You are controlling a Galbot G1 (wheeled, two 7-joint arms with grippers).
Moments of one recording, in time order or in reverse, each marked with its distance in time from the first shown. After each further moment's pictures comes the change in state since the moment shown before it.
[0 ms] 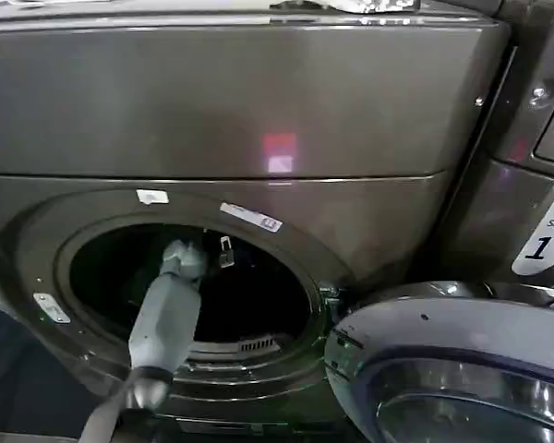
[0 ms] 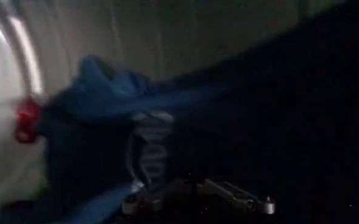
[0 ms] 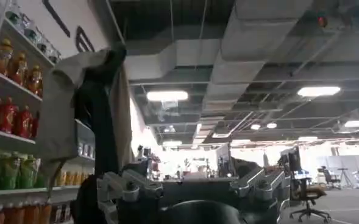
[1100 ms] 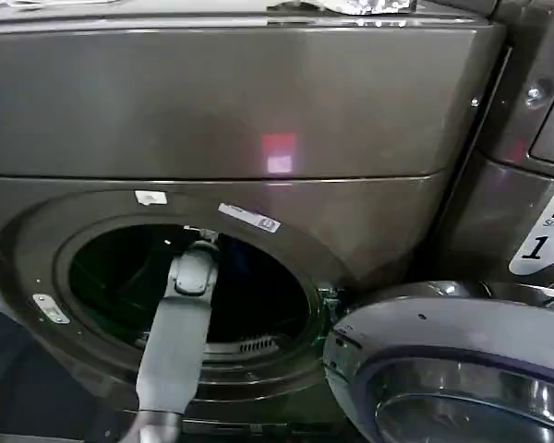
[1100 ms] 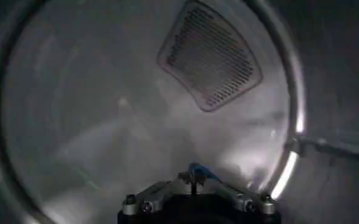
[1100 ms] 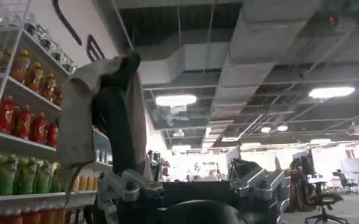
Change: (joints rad) left arm 0.158 -0.072 0.011 -0.321 -0.672 0.277 -1.001; right arm 0.012 0.003 -0.035 0.033 0.003 0.020 0.001
